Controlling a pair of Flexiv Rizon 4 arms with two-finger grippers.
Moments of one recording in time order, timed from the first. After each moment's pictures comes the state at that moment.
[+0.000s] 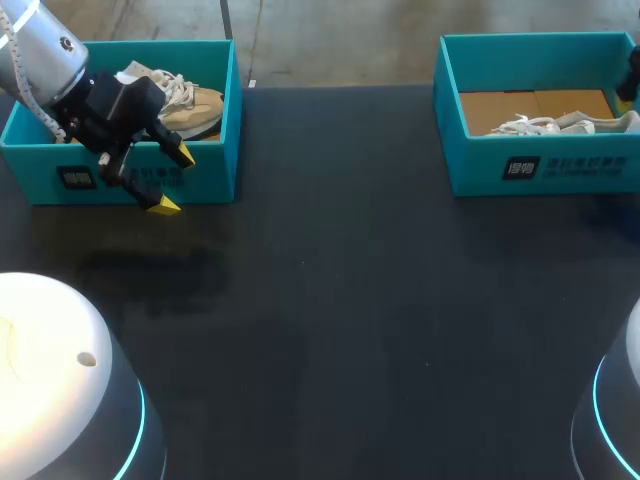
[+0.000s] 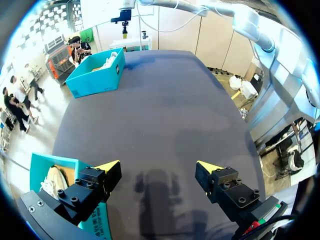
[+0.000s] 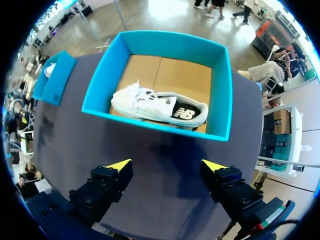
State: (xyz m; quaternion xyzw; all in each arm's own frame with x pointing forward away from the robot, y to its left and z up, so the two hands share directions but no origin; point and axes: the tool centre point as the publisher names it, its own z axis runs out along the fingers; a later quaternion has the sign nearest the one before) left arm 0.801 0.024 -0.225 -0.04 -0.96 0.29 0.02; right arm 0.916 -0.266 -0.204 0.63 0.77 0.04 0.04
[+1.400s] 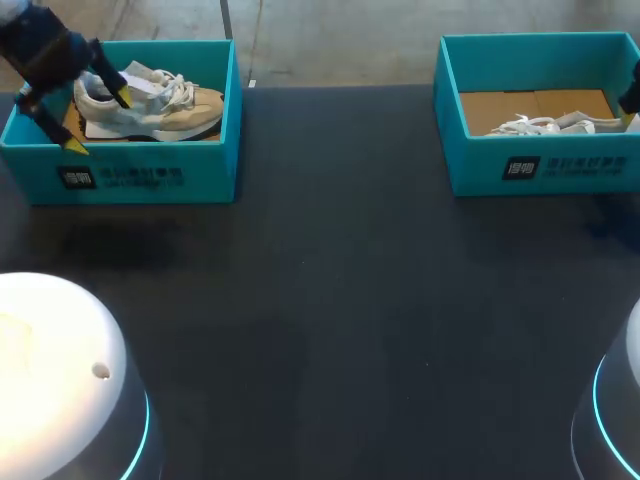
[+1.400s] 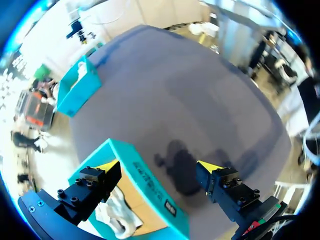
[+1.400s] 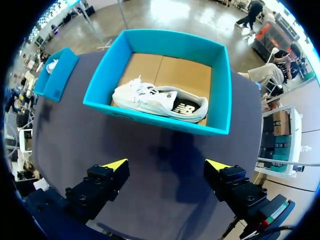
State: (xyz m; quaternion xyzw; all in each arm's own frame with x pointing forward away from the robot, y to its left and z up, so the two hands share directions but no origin) left arm 0.892 0.135 -0.186 -0.33 -0.93 0.17 -0.05; right arm 0.901 -0.267 -0.206 0.63 0.78 0.05 0.05
